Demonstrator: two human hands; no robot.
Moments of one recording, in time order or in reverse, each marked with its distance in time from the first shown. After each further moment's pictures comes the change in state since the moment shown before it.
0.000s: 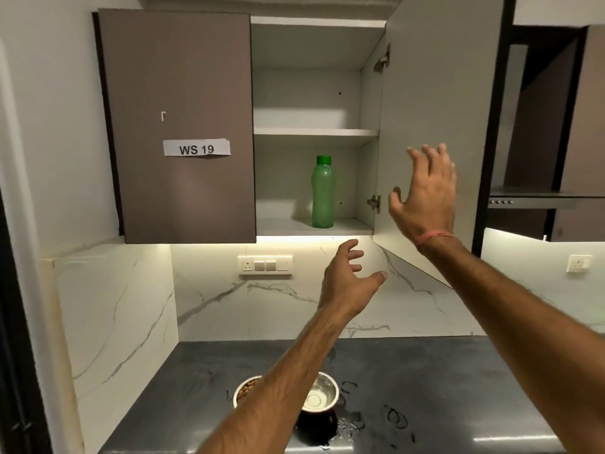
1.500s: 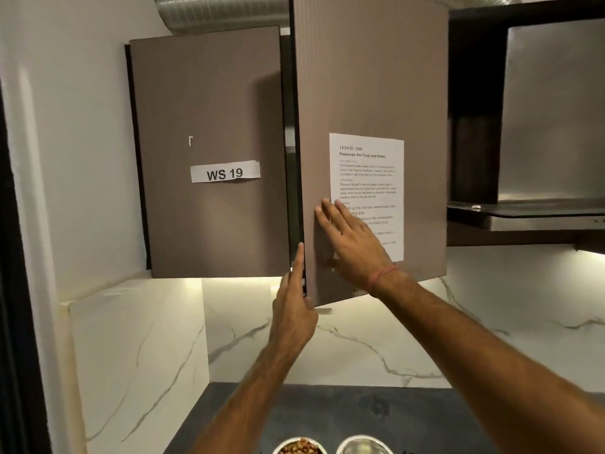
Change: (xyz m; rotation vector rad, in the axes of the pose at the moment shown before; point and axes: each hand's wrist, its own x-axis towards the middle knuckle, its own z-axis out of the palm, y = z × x) left_hand 0.127 -0.132 -0.133 0.431 0.288 0.145; right_hand -0.012 -0.132 0.187 0.068 -0.367 -0.528
